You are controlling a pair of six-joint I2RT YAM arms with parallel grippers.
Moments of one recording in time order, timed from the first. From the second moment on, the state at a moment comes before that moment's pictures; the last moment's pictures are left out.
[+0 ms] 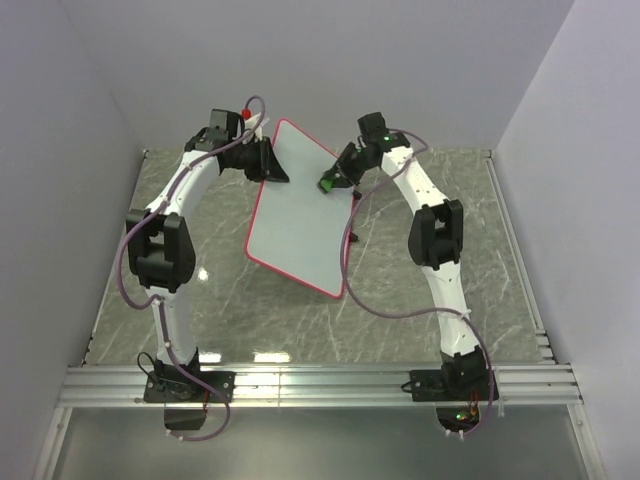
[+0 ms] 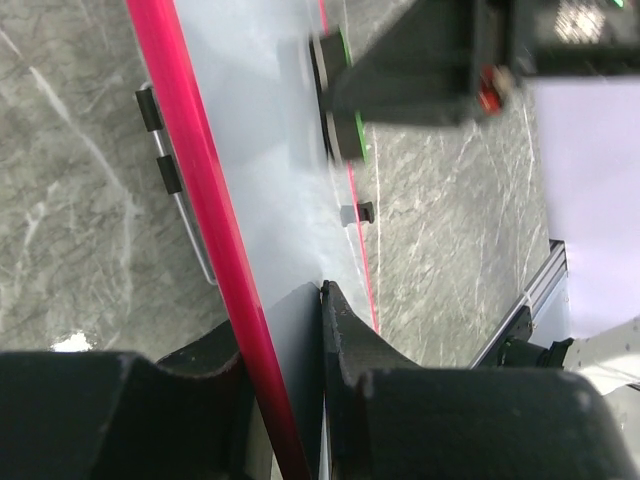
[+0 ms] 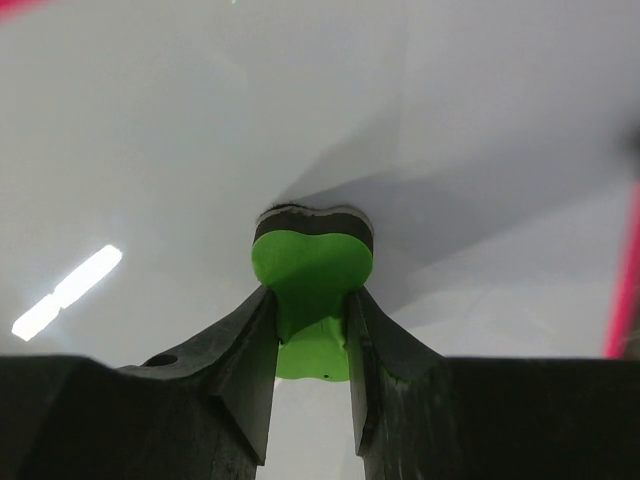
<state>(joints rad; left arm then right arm) -0.20 2.06 1.88 -0.66 0.70 -0.28 0.34 2.50 2.44 -0.89 -0.50 0.97</state>
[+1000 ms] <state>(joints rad) -0.23 2.04 1.87 -0.67 0.66 -0.28 0.38 2.50 2.51 -0.83 -0.58 1.18</state>
